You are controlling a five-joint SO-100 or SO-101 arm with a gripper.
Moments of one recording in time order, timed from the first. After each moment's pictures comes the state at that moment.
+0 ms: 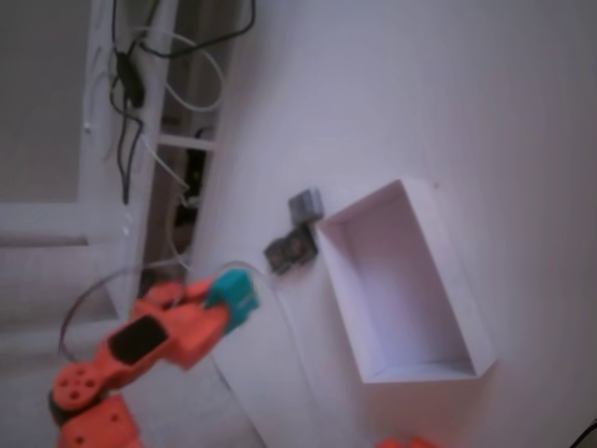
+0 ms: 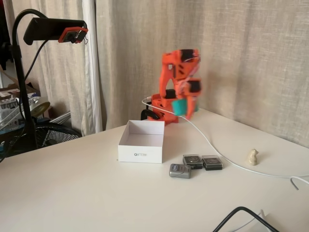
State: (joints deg) arm 26.1 94.0 81.6 82.5 -19.2
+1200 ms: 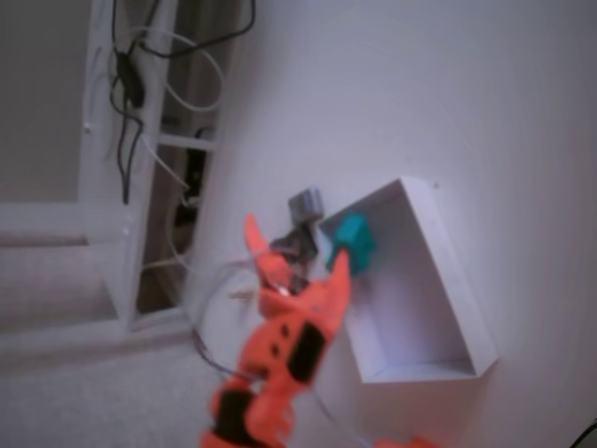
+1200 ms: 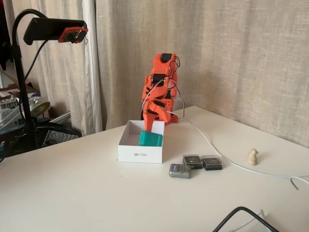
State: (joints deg) arm 47.0 112.5 135.7 28.9 -38.1
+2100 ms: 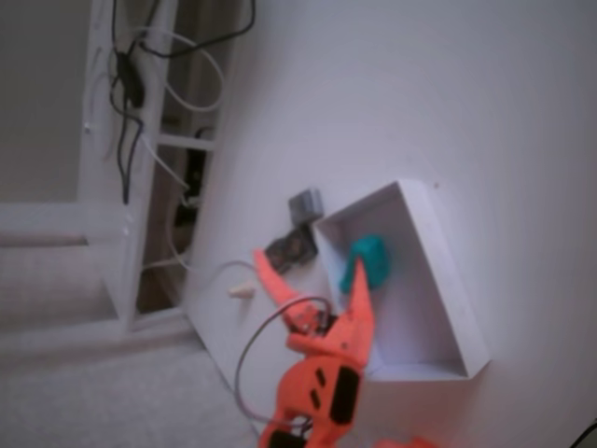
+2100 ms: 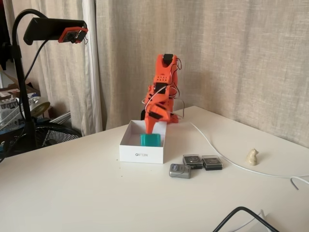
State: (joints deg) arm 47.6 127.4 160.0 6.5 -38.0
